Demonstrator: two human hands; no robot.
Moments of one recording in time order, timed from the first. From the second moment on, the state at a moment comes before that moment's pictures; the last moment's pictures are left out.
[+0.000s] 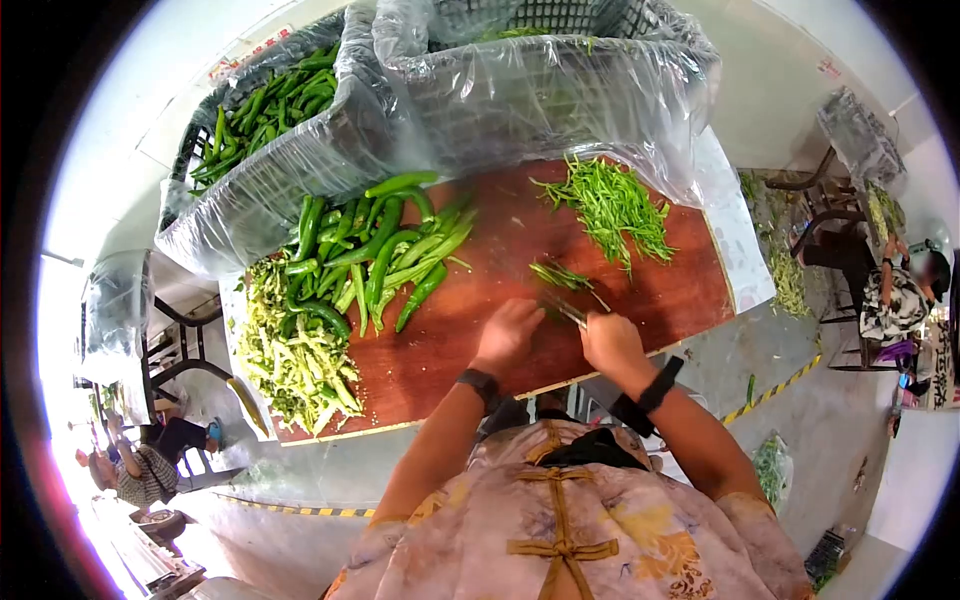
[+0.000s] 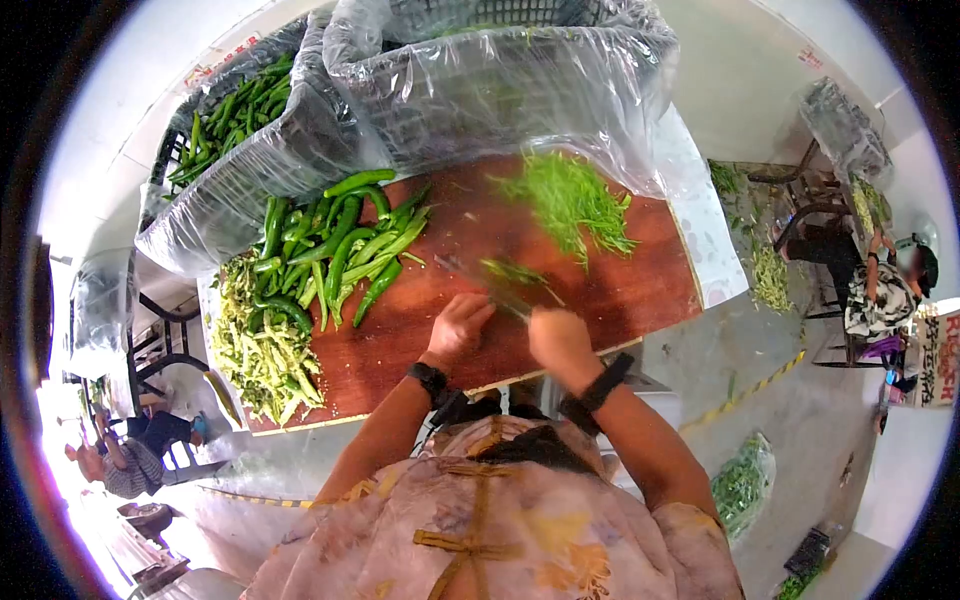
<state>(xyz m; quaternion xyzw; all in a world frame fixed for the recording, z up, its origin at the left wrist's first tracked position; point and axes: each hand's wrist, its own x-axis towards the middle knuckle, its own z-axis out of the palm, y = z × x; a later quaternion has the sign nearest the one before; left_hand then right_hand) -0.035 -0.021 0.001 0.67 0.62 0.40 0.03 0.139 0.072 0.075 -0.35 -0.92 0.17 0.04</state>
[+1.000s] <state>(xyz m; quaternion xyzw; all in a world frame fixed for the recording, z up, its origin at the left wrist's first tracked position) -0.039 -0.024 0.011 0.68 0.62 0.40 0.03 0.141 0.064 0.084 -0.36 -0.91 0.19 -0.02</state>
